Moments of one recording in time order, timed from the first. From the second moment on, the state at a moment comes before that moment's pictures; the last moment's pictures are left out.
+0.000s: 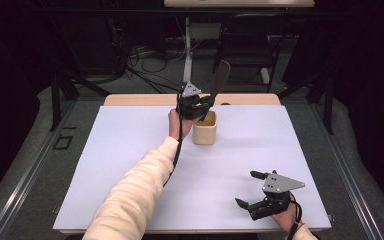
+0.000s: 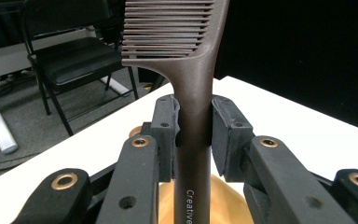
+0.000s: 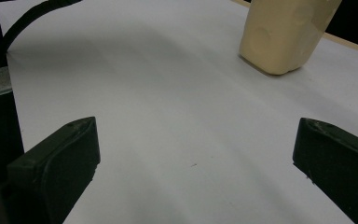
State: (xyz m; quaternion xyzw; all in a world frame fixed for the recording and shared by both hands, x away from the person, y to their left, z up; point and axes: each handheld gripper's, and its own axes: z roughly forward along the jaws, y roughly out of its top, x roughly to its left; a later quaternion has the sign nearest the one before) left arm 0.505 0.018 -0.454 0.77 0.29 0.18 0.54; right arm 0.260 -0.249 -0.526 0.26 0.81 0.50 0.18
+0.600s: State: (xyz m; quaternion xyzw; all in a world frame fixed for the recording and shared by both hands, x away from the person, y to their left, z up) left arm 0.504 0.018 -0.463 0.78 0.29 0.17 0.53; right arm 0.259 -0.249 -0.526 0.26 0.81 0.50 0.18
